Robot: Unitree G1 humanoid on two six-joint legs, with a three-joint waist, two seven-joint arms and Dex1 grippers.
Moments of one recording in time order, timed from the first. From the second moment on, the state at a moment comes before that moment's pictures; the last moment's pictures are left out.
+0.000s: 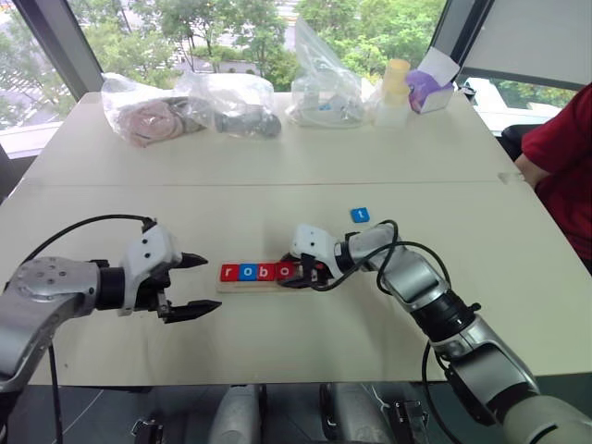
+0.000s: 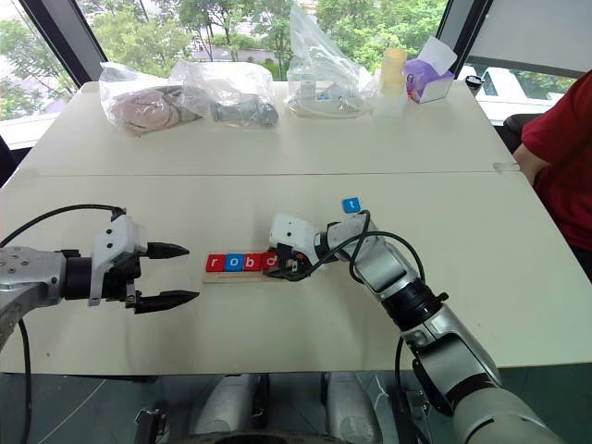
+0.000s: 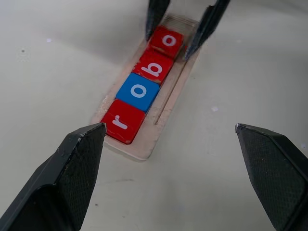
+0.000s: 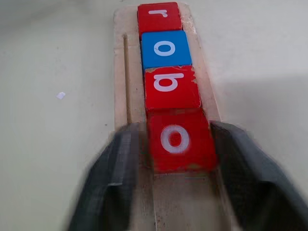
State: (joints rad) left arm -0.03 1.03 0.18 -0.47 -0.55 0.66 -1.04; right arm -0.66 -0.38 0.46 0.08 0.02 0.50 1.08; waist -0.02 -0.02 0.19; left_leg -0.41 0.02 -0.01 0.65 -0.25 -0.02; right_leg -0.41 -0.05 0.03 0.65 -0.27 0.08
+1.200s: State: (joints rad) left arm -0.43 0.69 -0.07 -0.30 -0.45 0.52 -0.92; right arm -0.51 -0.26 -0.03 -0.13 0.03 0.80 0.27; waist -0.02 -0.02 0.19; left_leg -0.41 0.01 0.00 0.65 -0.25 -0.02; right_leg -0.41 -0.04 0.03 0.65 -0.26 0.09
